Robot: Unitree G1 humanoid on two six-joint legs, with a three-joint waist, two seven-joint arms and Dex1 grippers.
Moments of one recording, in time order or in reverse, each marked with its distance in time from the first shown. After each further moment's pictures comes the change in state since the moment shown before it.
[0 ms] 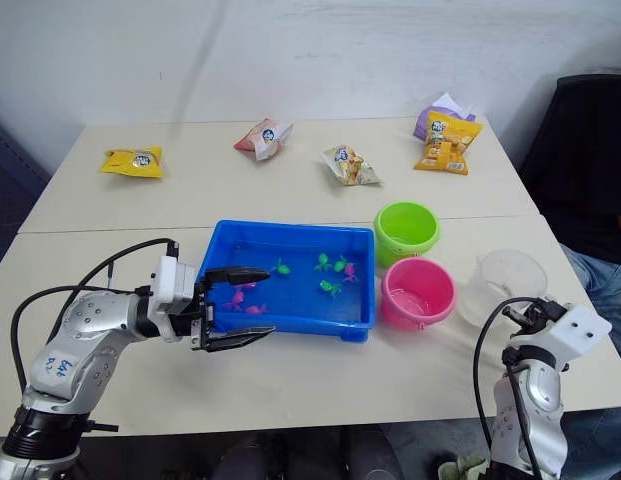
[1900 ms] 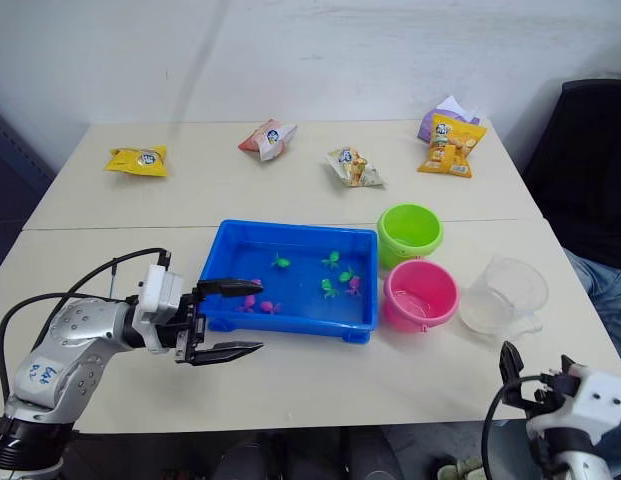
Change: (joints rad) left arm 0.066 0.062 0.013 -0.038 -0.070 0.031 -0.057; right arm 0.436 0.012 -0.008 -0.249 0.061 0.008 0.315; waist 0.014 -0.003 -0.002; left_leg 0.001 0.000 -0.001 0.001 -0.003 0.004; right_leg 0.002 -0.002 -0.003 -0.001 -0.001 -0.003
